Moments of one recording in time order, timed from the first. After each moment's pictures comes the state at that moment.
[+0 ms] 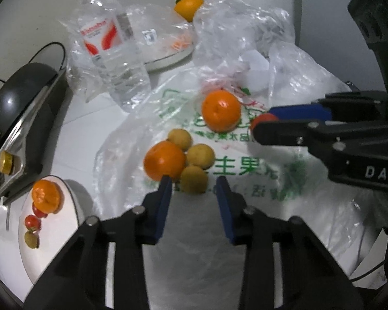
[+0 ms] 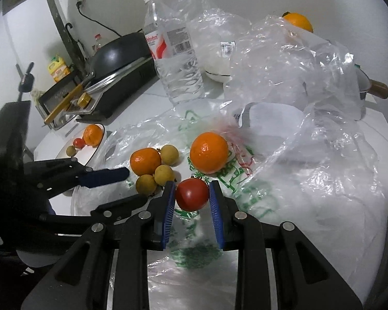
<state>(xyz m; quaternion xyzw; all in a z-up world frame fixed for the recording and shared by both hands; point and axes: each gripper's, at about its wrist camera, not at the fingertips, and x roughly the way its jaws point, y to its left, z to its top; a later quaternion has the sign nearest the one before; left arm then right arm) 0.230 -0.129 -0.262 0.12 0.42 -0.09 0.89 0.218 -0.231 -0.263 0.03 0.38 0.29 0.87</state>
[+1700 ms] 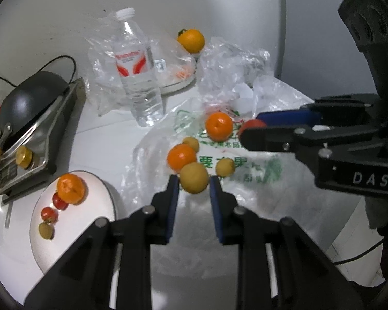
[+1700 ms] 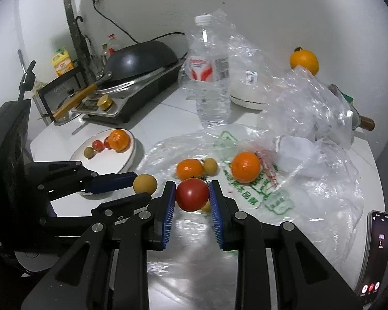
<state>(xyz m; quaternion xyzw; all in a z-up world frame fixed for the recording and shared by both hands) 0.167 -0.080 -0.220 0.09 0.35 -0.14 0.92 0.161 -0.173 -0.211 -0.02 0.35 0.27 0.90</state>
